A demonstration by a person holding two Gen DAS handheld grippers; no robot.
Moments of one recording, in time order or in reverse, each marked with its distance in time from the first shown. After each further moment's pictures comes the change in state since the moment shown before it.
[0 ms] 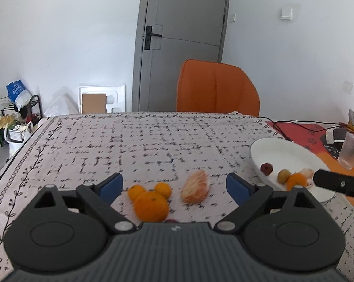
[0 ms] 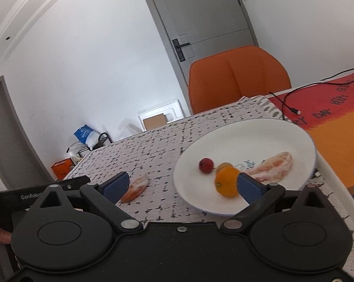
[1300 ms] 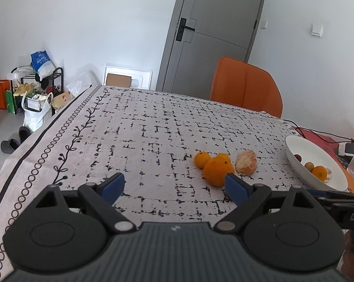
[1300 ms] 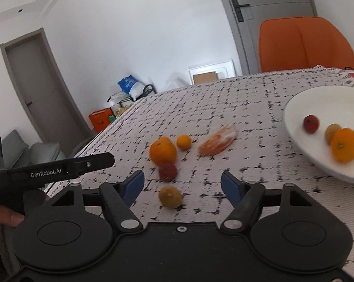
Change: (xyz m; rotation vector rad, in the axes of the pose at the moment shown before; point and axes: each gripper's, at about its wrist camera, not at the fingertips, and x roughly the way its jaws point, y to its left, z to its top) left arm -0.035 0.085 -0.035 -0.155 0.032 0.038; right arm 0.047 0.096 -0.039 -0.144 0.226 0.208
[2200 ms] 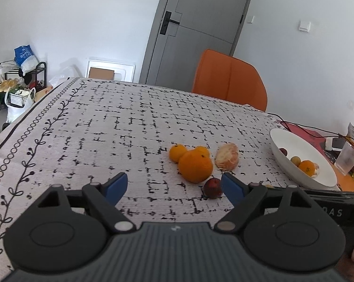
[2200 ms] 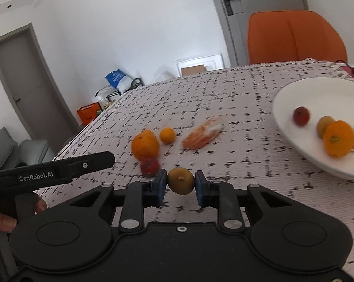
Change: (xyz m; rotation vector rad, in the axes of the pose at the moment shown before) left arm 0.020 -0.019 -0.005 0.012 0.028 -0.081; right arm 0.003 -0.014 0.000 0.023 0.023 -0.068
